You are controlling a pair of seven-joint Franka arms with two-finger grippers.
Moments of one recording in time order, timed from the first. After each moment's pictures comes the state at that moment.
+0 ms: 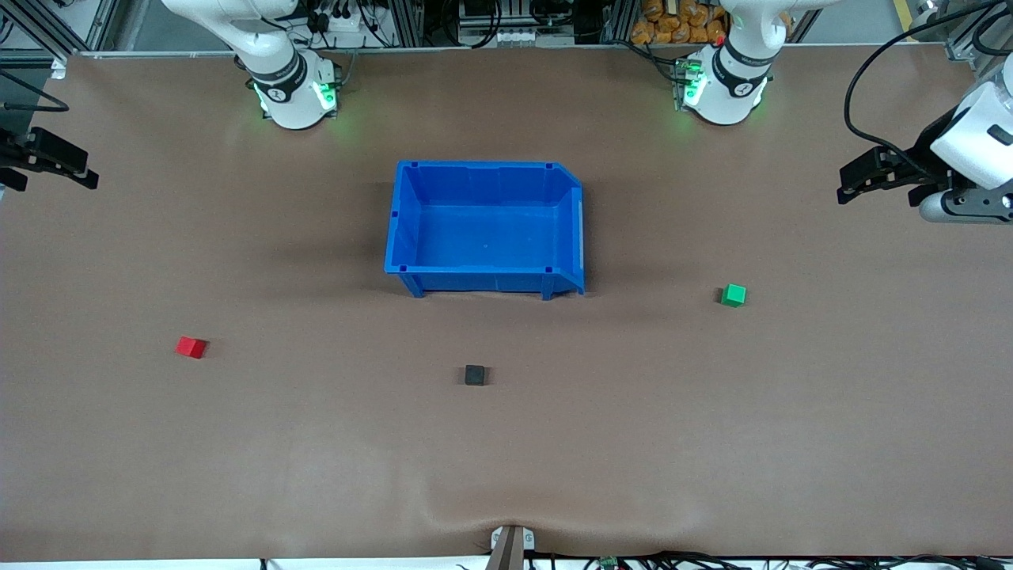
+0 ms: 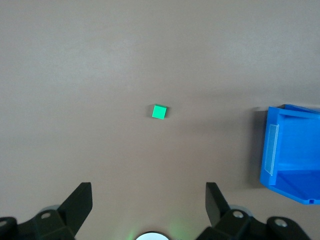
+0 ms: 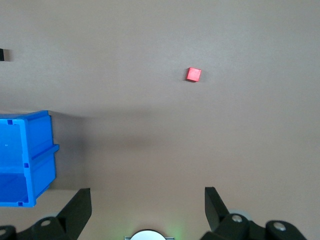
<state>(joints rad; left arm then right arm) 0.08 -0.02 -0.18 -1.58 0.01 1.54 -0.03 -0.01 -0.04 -0.08 -1.55 0.01 1.43 -0.10</state>
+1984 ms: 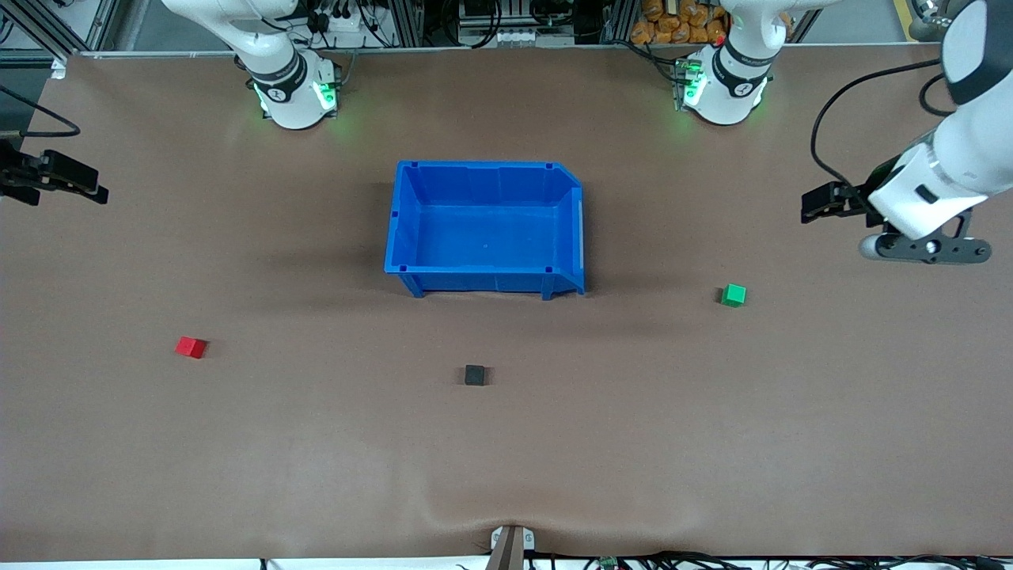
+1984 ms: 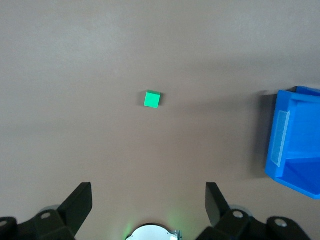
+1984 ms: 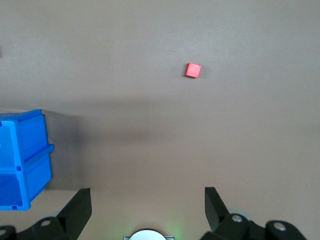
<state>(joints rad) 0.08 0.05 -0.21 -1.69 0.01 1.60 -0.04 -0.02 0.00 -0.08 -1.56 0.01 1.45 -0.11</state>
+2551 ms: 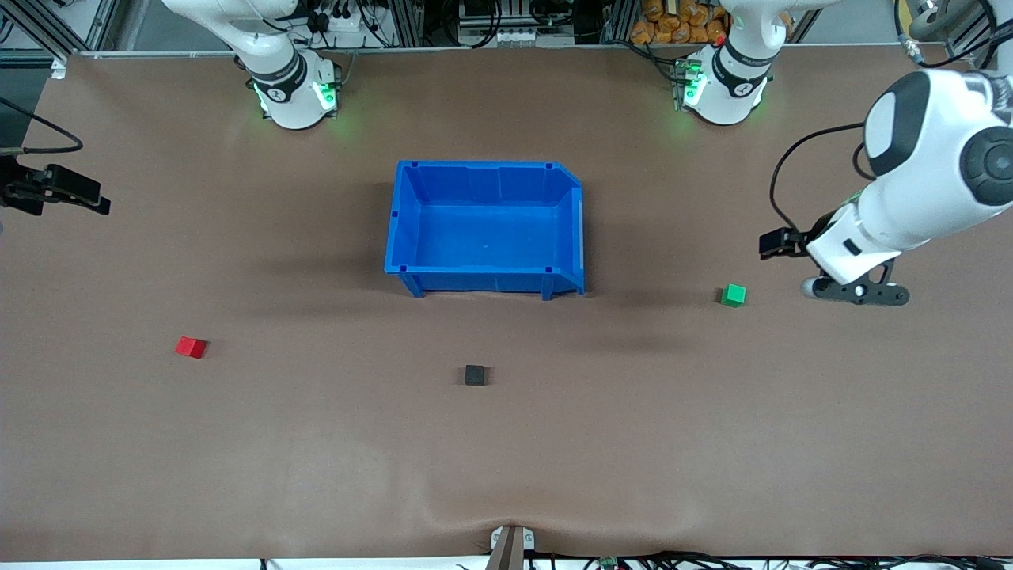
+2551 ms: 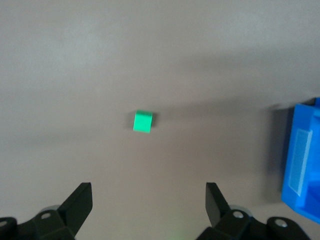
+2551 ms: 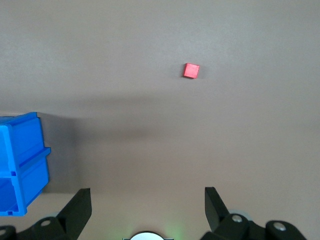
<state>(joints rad) 0.08 0.14 -0.24 -1.83 0.03 1.86 -0.03 -0.03 0.03 -0.09 -1.56 0.01 1.46 -0.11</state>
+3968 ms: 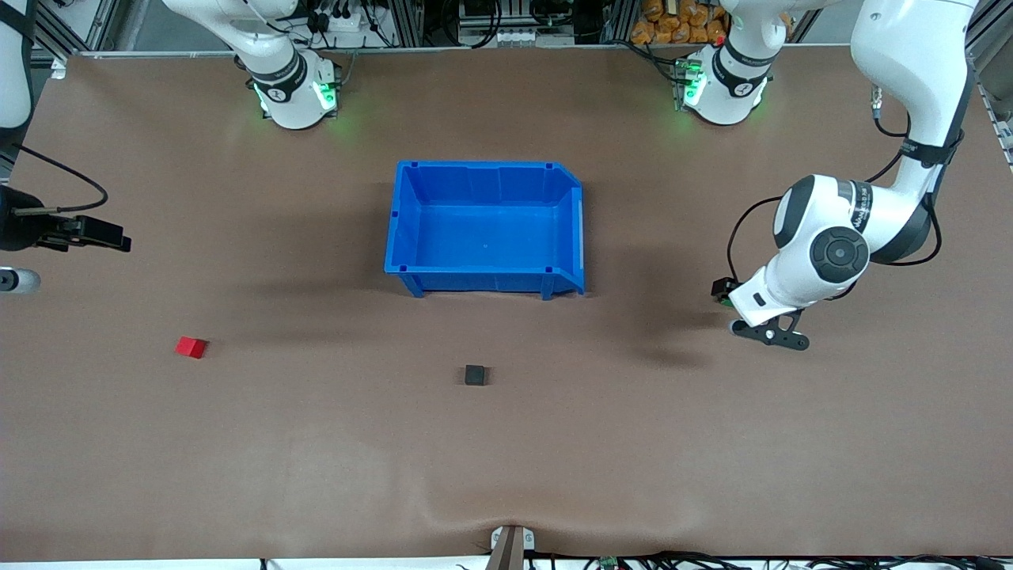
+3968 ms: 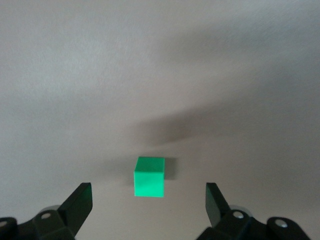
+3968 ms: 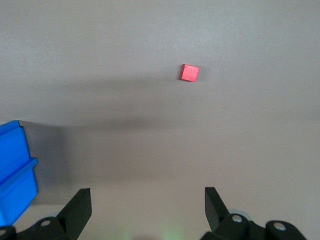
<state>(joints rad) 0.10 0.38 -0.27 -2.00 0.22 2.23 -0.03 -0.05 0.15 -0.08 -1.56 0.01 1.53 -0.11</state>
